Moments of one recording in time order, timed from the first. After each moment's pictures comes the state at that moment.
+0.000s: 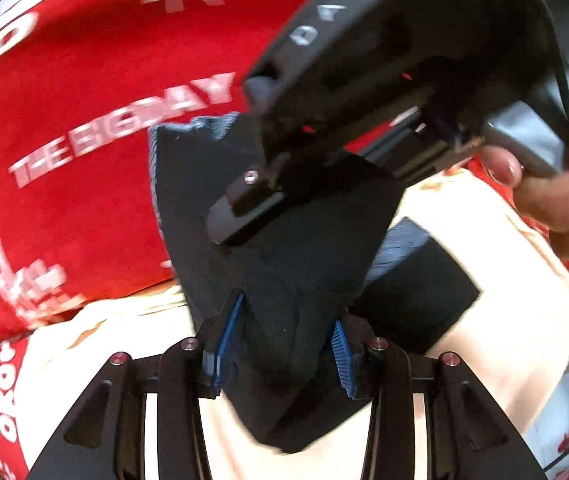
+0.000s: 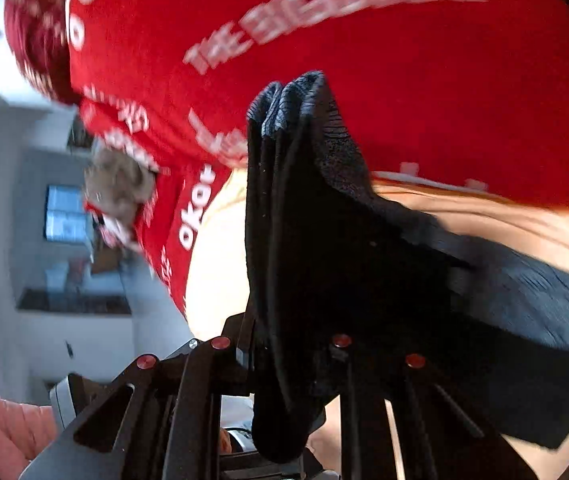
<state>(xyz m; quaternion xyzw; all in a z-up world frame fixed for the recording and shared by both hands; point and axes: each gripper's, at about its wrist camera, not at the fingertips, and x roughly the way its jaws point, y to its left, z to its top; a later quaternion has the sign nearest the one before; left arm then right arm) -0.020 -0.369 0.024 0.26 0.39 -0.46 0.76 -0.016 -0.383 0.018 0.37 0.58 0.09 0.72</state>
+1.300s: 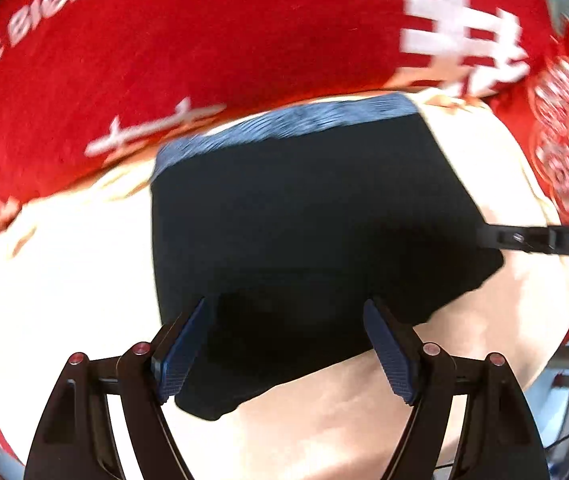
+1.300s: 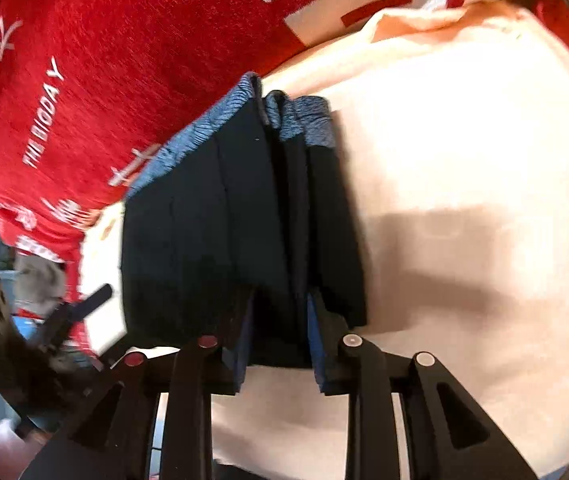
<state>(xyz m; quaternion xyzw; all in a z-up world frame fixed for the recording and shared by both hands) -0.004 -0.399 -0.074 0.26 0.57 -0.37 0.69 -0.251 -0.530 -0.055 0.39 0.56 -0.16 0.71</state>
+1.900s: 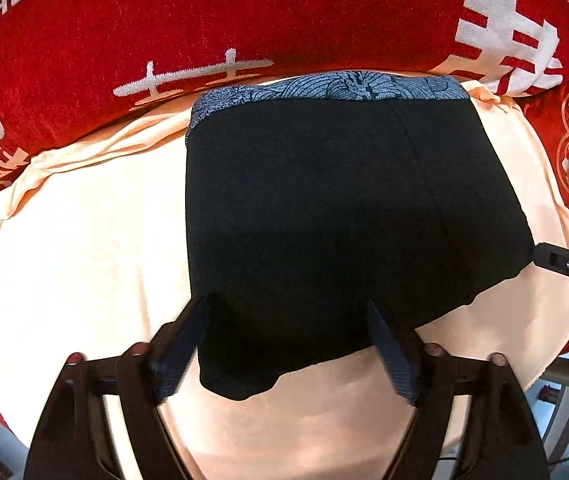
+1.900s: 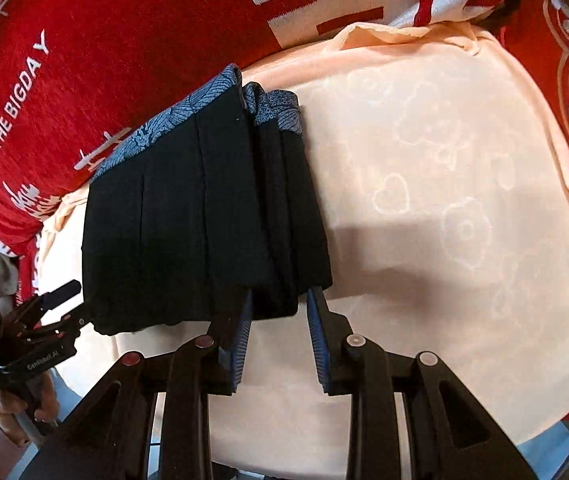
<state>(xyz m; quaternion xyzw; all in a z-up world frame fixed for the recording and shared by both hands) 0.004 -0.376 -0.090 0.25 0.61 -0.33 0.67 -0.250 -0.503 -0.033 0.33 0.60 -0.22 0.70</state>
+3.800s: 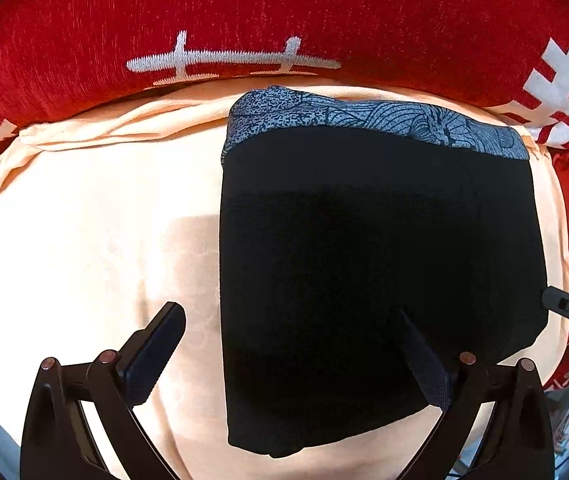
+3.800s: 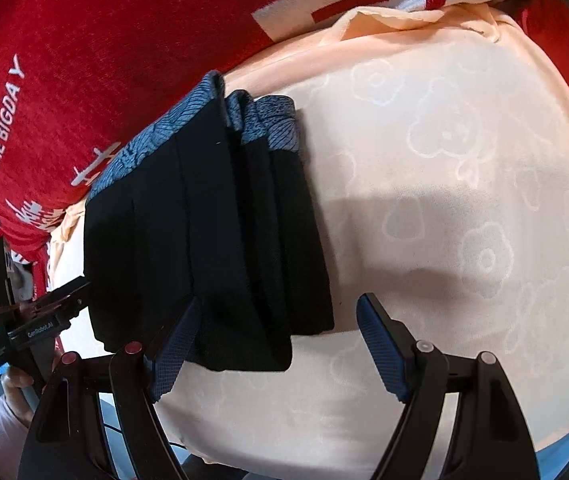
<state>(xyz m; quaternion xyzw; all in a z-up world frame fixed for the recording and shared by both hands) 0.073 -0.375 -0.113 0.20 0.67 -0.30 0.65 -0.233 -0.541 -0.057 0.38 0.60 -0.19 0.67</state>
